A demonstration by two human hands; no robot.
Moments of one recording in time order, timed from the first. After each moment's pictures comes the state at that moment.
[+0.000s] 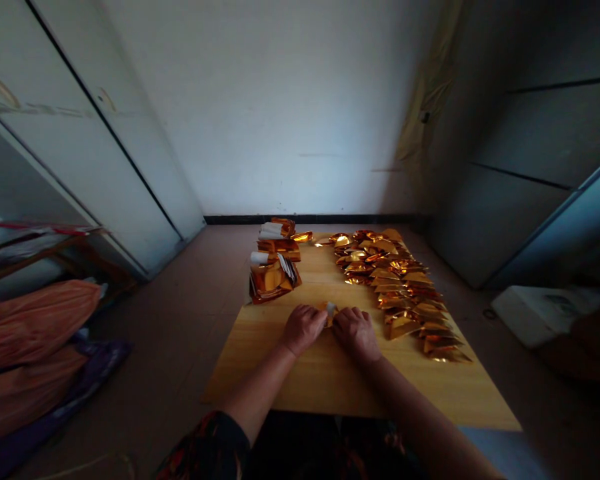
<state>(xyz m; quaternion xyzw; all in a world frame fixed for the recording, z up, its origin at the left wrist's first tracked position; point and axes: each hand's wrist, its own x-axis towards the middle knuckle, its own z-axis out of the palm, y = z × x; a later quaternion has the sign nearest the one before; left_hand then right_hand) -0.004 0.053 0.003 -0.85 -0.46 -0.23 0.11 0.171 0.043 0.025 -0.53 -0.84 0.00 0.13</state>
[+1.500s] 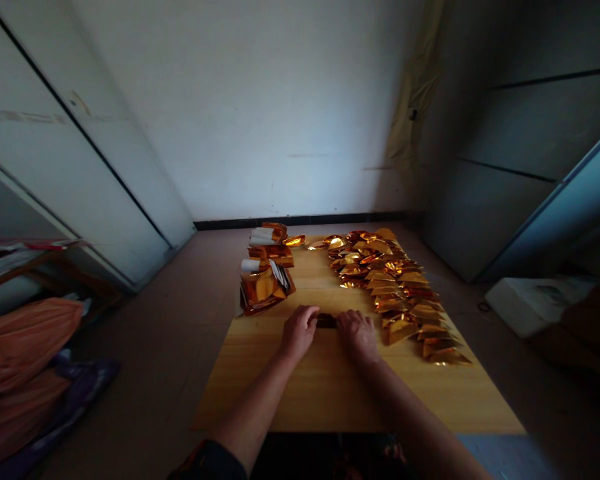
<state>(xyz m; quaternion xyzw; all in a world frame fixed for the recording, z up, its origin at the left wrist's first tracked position) 0.002 0.063 -0.003 -0.72 -0.55 -0.39 -0.15 0.172 0.053 0.021 -0.62 -0.77 0.04 0.12</state>
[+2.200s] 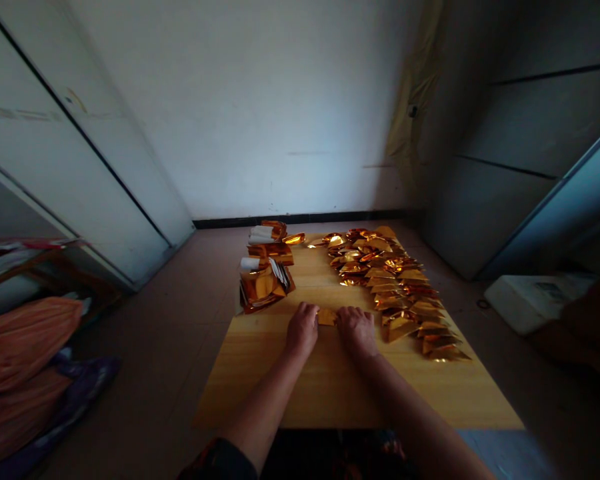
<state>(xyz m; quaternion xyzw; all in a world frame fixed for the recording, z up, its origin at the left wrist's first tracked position) 0.014 0.061 -0.001 -0.74 -0.61 -0.27 -0.08 0.169 0.057 0.021 -0.64 -0.76 0.05 0.11</state>
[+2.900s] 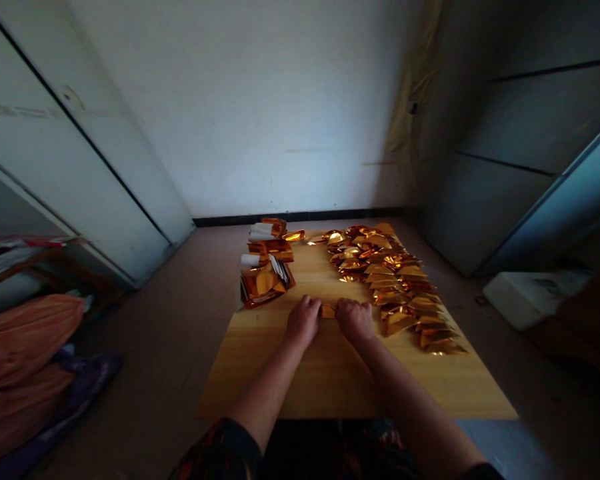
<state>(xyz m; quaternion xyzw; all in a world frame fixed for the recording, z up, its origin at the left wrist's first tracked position) 0.017 0.067 0.021 -0.77 -0.62 -0.10 -0.04 0.163 0.069 0.039 -0.66 -0.74 0.06 0.06</state>
